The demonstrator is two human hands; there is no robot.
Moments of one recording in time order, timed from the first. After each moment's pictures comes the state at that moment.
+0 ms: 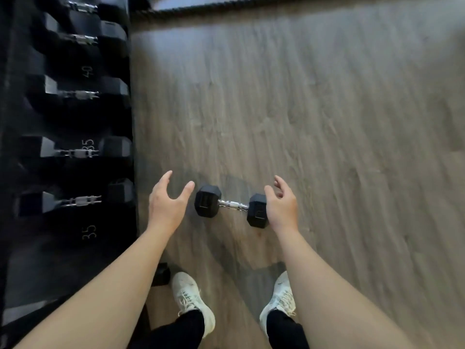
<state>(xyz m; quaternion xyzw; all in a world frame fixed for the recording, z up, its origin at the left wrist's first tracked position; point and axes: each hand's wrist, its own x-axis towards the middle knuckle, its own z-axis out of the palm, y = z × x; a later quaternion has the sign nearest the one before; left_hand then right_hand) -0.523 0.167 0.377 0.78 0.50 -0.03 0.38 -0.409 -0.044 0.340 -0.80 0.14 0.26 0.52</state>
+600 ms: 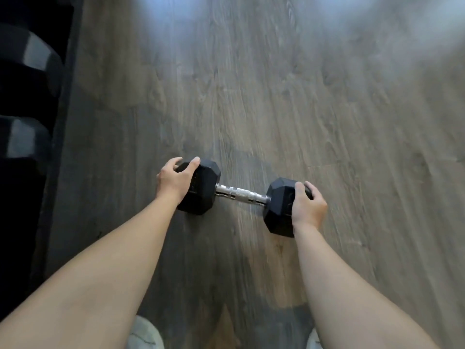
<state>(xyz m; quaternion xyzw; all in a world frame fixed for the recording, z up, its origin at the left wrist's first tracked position) -0.519 0.225 -0.019 0.71 0.52 0.00 0.47 -0.430 -0.039 -0.020 -0.80 0.27 0.13 0.52</state>
